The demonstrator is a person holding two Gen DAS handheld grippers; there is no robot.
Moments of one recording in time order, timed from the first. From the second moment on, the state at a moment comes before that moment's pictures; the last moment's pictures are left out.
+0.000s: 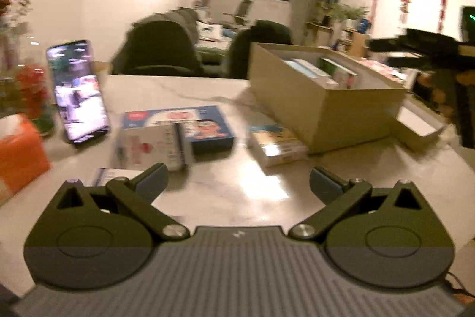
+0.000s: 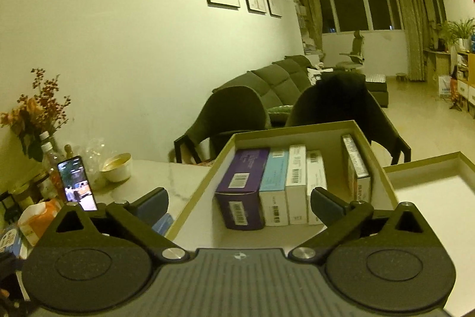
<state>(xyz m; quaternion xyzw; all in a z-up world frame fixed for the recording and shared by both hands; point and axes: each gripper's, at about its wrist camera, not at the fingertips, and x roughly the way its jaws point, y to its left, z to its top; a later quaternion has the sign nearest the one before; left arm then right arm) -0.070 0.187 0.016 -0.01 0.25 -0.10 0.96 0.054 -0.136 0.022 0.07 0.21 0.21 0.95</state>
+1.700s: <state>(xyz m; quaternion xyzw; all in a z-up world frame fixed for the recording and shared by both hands) -0.066 0.233 -0.043 0.00 0.29 -0.29 0.91 -0.009 -0.169 -0.067 0.19 0.28 0.20 0.92</state>
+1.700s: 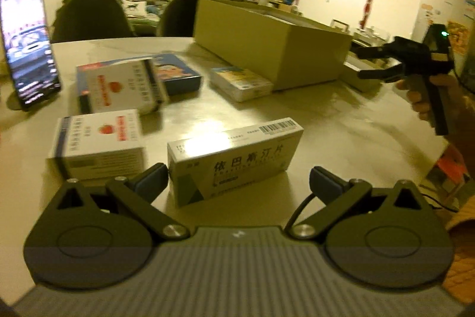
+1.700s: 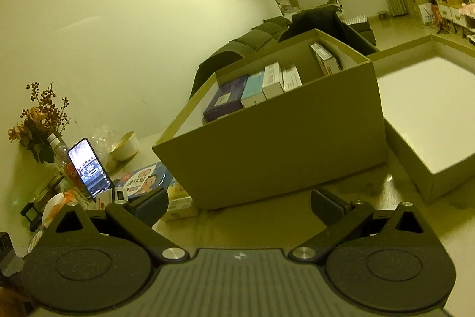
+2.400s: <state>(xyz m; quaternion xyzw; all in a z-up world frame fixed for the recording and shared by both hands) -0.067 0.173 -0.058 -0.01 0.30 -0.38 0.88 -0.048 -0.111 -0.096 0.13 0.39 0.34 0.84</state>
